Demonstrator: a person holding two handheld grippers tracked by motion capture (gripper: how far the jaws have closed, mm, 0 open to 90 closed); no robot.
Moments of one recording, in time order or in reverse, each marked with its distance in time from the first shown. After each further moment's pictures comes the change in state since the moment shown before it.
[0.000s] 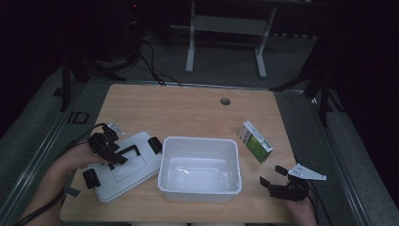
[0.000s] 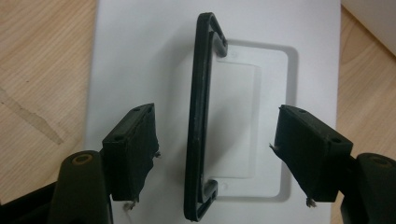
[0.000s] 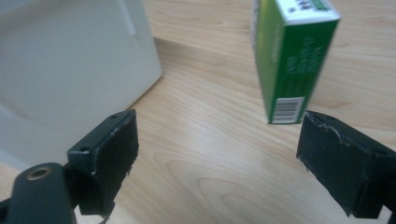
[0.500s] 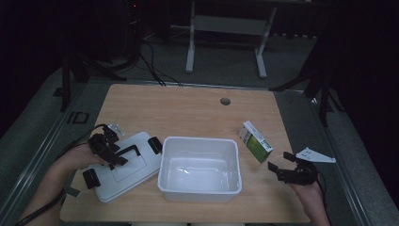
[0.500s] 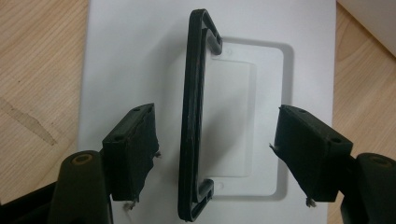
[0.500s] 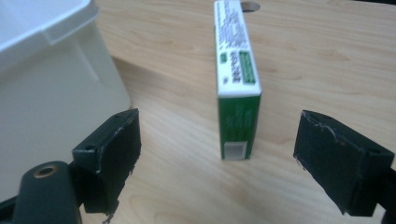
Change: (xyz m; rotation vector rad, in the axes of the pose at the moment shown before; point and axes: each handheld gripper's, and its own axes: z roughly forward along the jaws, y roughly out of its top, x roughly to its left) left arm -0.001 -0.001 0.001 0.001 -0.013 0.003; right arm -0.026 0.045 -0.007 0.018 -0.052 -0.012
